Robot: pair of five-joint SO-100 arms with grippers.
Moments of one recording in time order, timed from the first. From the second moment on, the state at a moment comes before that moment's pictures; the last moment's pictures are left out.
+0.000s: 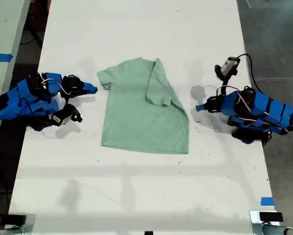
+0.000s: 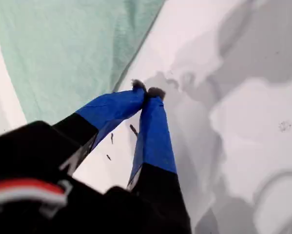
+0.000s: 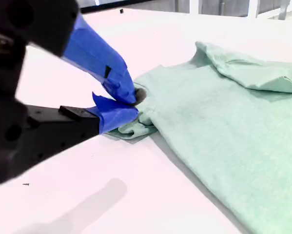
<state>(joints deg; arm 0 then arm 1) -30.3 206.5 182.4 60.1 5.9 24.9 198.8 172.0 75.1 -32.3</state>
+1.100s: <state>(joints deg) -21.1 206.5 180.9 65.6 1.6 25.4 200.6 173.0 77.7 -24.0</state>
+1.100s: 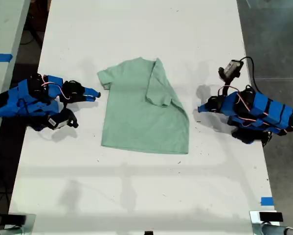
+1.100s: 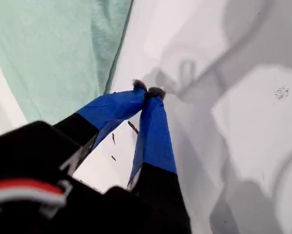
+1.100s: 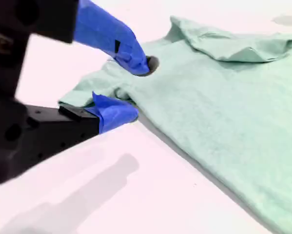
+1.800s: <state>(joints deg) -20.7 206.5 180.9 66.4 -2.0 25.5 200.6 173.0 77.7 -24.0</state>
